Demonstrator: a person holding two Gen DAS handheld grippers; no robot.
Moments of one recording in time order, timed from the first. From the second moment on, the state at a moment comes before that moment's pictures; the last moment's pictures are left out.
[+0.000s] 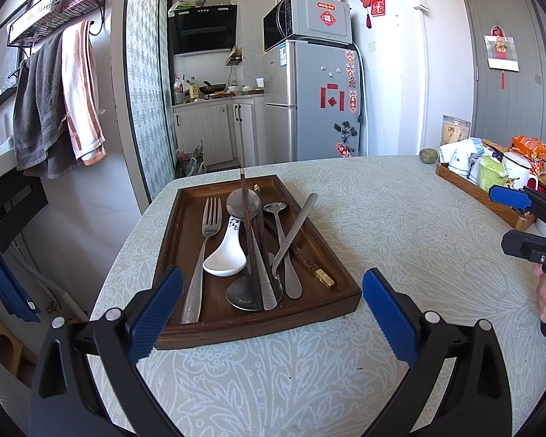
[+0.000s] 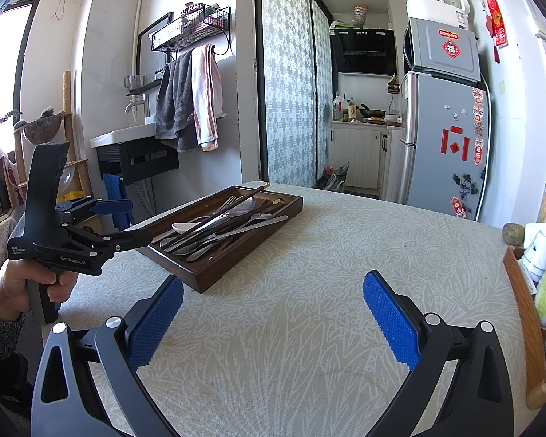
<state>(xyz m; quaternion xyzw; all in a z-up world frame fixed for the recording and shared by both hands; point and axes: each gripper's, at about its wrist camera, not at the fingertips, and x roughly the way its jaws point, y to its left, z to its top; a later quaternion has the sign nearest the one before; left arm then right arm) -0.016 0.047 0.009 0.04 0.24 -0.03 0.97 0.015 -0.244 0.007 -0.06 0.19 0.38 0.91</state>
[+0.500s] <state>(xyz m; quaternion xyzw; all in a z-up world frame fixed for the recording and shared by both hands) -0.015 0.049 0.008 0.04 0.25 -0.03 0.97 0.015 -0.244 0.007 -0.06 0.19 0.38 0.91</state>
